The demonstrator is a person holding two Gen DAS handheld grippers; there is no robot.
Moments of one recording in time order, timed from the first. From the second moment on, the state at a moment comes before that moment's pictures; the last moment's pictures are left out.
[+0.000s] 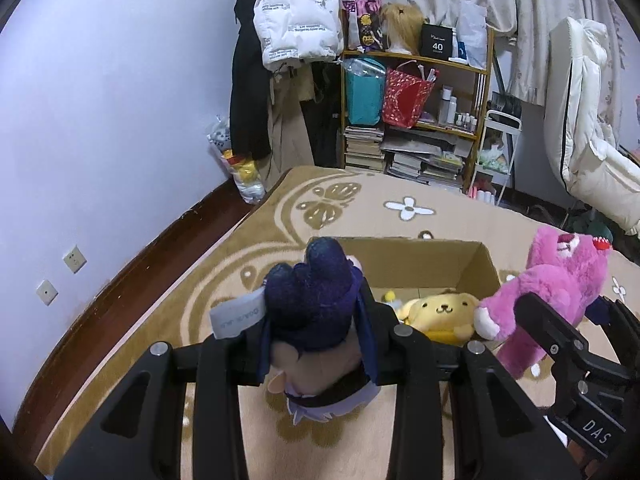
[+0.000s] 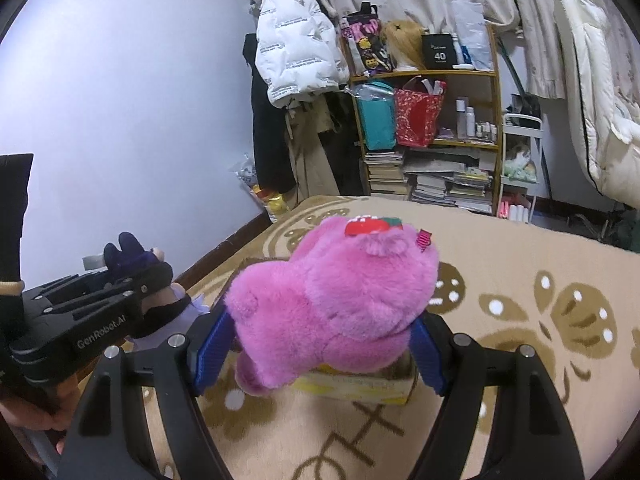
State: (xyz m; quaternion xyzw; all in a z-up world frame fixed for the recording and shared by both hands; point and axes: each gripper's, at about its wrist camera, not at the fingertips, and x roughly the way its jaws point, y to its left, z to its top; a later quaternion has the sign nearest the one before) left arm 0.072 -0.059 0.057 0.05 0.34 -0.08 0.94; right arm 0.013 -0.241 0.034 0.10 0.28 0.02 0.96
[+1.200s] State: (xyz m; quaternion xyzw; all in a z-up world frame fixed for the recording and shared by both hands) left arm 0.148 -0.078 0.022 0.07 0.34 -0.08 0.94; right arm 0.076 -0.254 -0.016 0.11 0.30 0.02 0.95
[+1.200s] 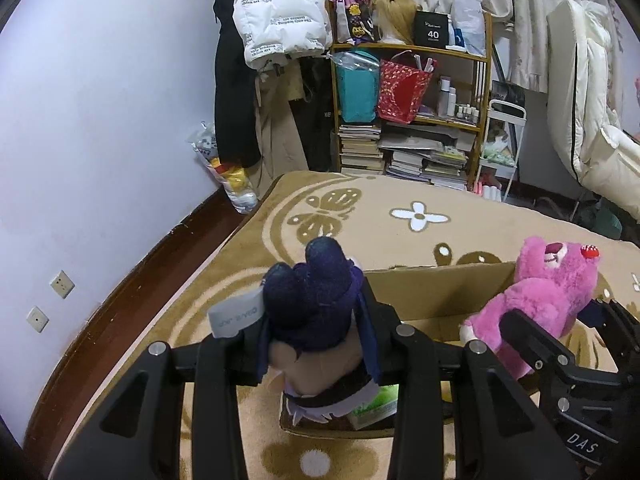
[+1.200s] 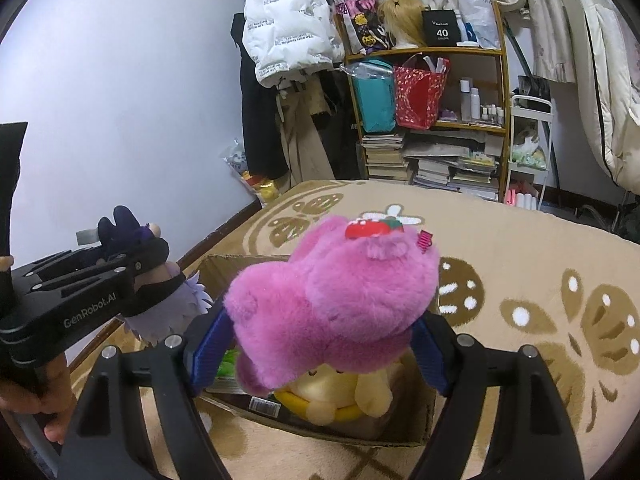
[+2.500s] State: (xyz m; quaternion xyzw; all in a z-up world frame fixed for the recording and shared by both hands) left arm 0.134 -0.069 0.032 0.10 0.29 -0.05 0.95; right arm 0.070 -0.260 -0.024 0.13 0.31 0.02 0.94
